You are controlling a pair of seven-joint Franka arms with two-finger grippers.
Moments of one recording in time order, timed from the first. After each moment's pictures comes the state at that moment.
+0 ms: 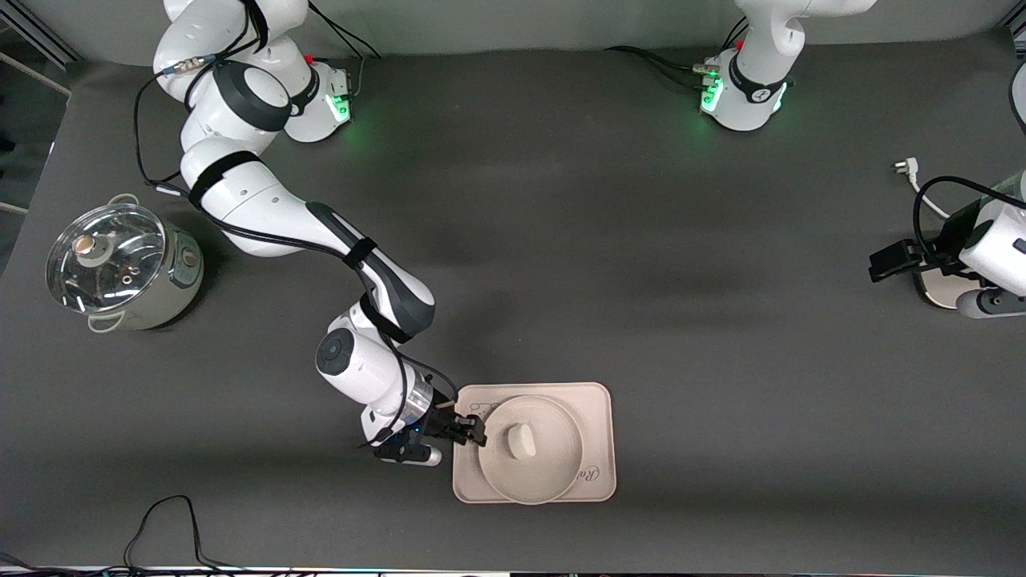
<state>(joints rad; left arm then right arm) -0.11 0.11 0.11 -1.60 0.00 1.66 -0.08 0.08 1.23 0.60 -1.05 -0.40 2.63 0.64</state>
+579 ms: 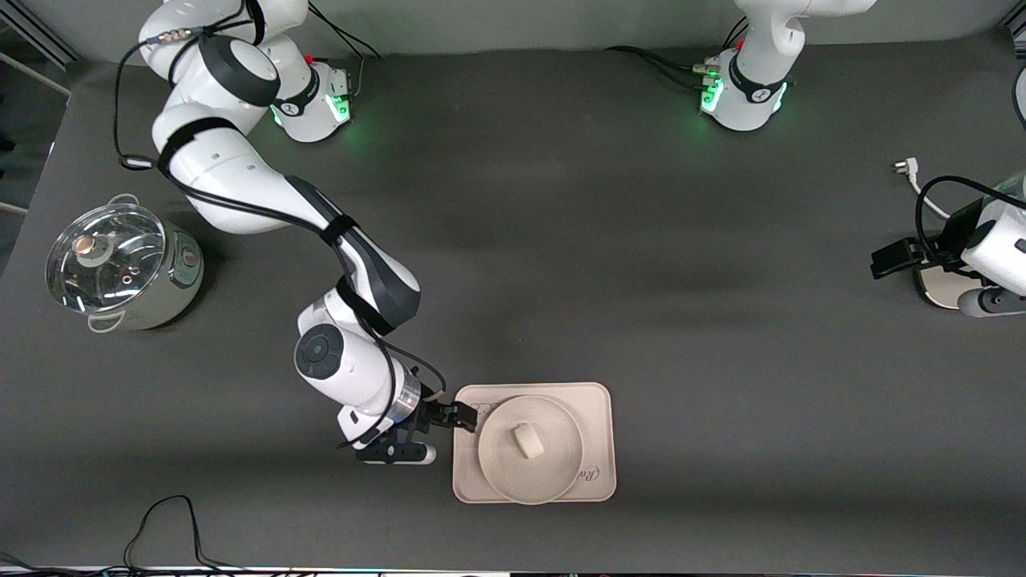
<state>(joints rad) -0.10 0.11 0.11 -1.60 0.01 1.64 -0.08 0.07 1.05 0.61 -1.03 -0.42 2.22 0.60</state>
